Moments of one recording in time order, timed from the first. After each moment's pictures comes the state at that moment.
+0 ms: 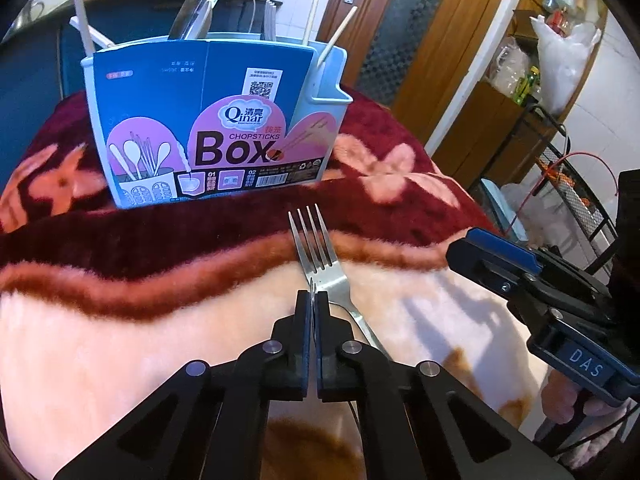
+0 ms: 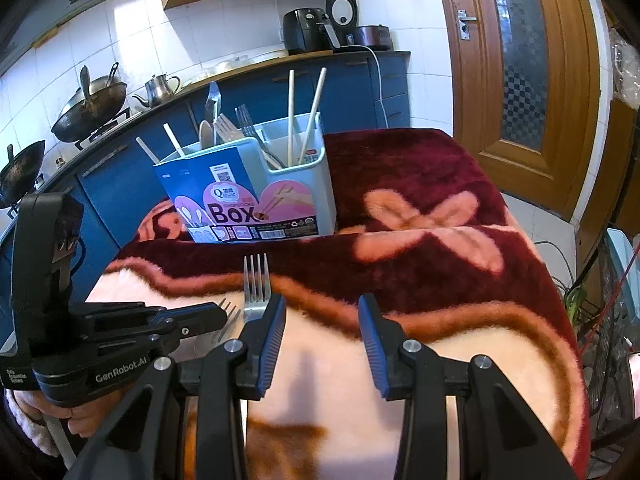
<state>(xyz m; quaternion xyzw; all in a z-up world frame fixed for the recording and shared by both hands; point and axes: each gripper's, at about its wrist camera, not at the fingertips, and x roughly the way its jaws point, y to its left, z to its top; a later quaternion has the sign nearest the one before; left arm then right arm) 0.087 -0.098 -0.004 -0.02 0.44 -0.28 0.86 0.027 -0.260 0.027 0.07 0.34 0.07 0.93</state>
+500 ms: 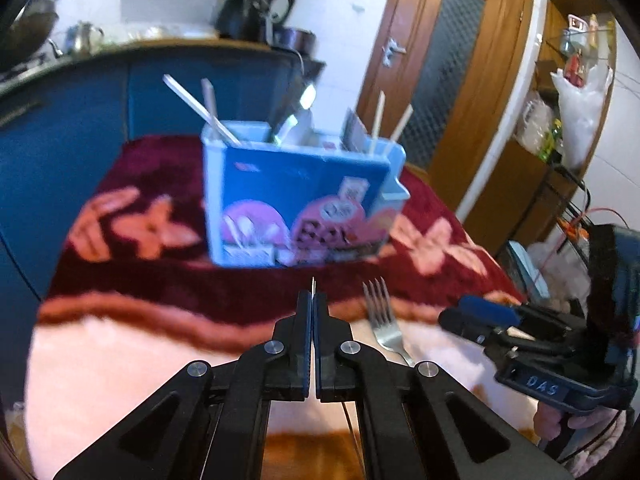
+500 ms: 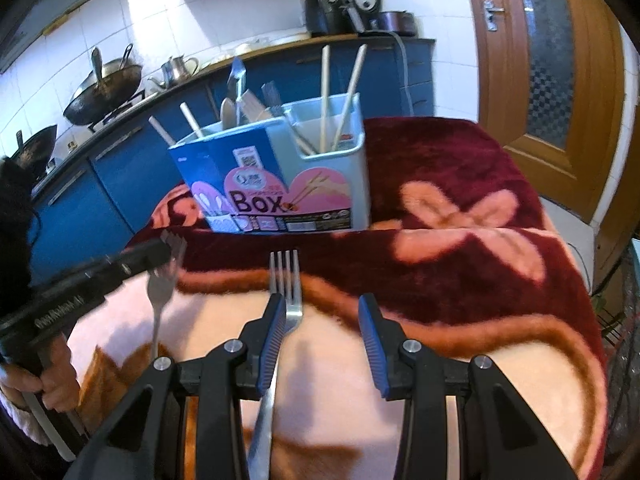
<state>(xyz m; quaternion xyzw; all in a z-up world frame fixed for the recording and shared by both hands) 0.076 -0.039 0.038 -0.05 0.33 -0.20 0.92 0.052 -0.239 0.021 0.06 0.37 0.11 0.92</state>
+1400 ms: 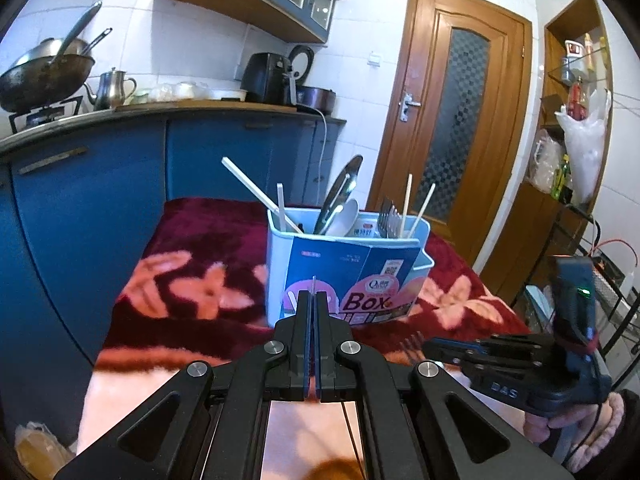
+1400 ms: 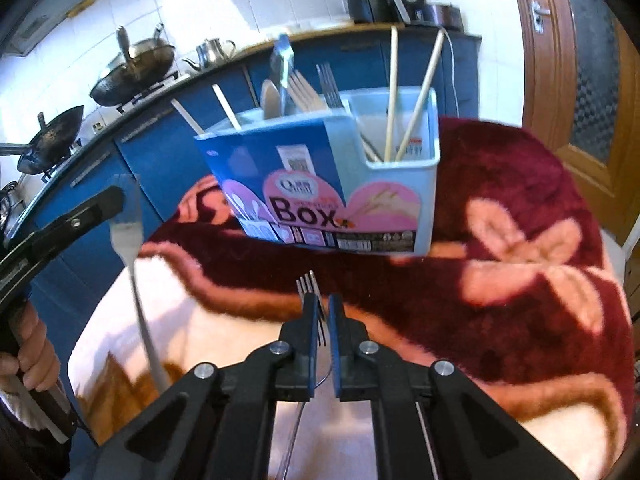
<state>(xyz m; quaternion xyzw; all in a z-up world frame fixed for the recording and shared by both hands) 0.065 -0.002 0.071 -0.05 0.24 -0.16 0.96 0.082 -0.213 0.023 0.04 0.37 0.18 0.91</state>
